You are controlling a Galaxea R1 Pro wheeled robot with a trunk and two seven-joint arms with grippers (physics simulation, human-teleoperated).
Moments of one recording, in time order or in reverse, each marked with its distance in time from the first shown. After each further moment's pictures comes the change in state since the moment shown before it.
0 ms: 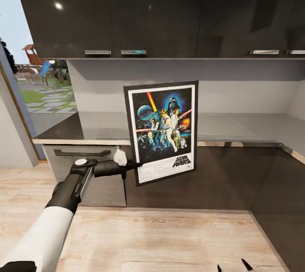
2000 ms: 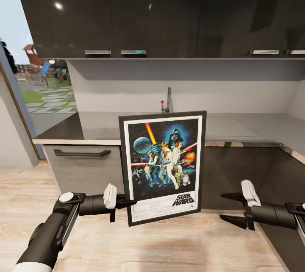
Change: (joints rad) left arm 0.331 0.052 0.010 -0.251 0.003 -0.042 -0.129; right arm -0.409 -0.226 -0.248 -0.487 0.028 0.858 1.393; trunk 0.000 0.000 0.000
